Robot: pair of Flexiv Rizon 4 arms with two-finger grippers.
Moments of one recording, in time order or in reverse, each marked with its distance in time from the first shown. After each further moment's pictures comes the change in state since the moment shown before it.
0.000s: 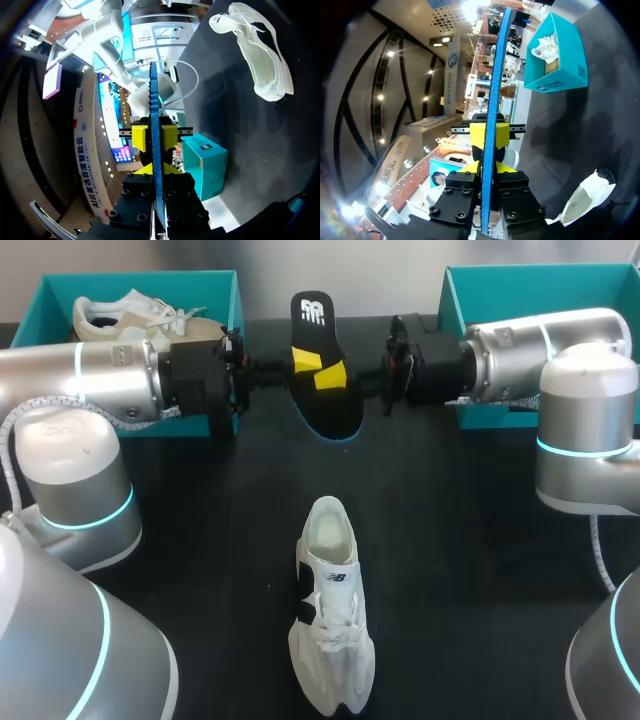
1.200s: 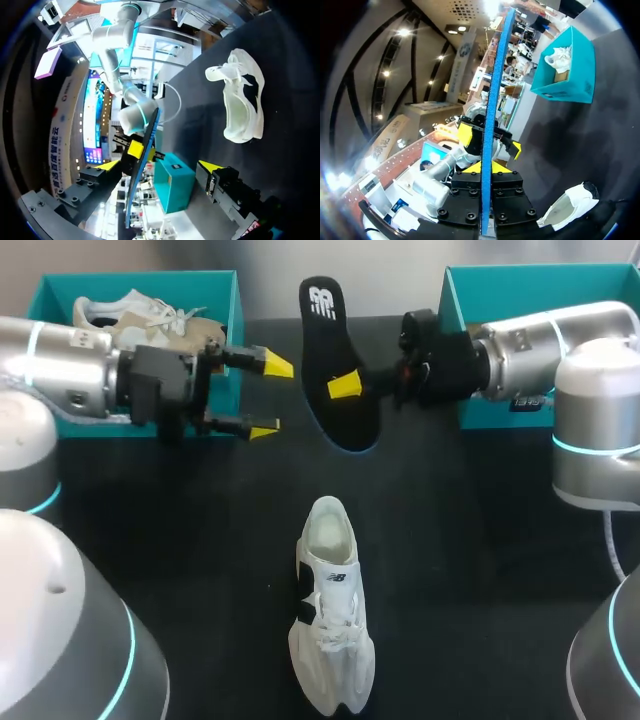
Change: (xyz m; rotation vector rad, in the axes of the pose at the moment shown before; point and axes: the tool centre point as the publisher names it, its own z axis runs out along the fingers) left arm 0.012 -0.039 -0.053 0.112 0.215 -0.215; right arm -0.006 -0.009 -0.018 0.051 -0.007 -0.201
